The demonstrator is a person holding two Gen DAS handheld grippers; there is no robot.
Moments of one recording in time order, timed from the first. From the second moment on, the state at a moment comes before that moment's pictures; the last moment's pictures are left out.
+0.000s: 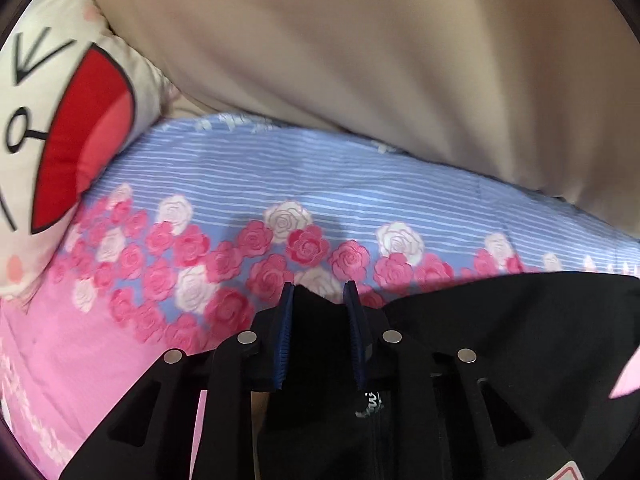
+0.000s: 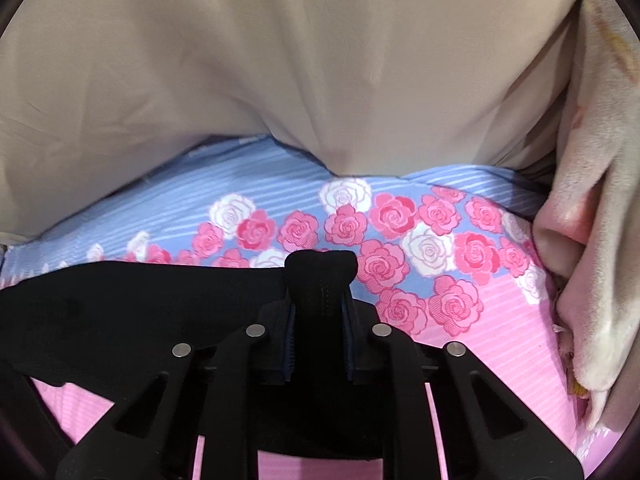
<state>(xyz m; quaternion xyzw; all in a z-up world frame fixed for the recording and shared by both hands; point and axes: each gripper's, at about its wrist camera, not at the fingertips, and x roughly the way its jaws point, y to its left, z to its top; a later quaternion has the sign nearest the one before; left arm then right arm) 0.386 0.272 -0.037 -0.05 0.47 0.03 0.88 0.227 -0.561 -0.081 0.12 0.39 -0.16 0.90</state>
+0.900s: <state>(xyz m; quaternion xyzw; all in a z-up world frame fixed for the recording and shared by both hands) 0.110 0.230 0.021 -0.05 0.38 -0.07 0.92 0.035 -0.452 -0.006 -0.01 0.31 -0.08 0.95</state>
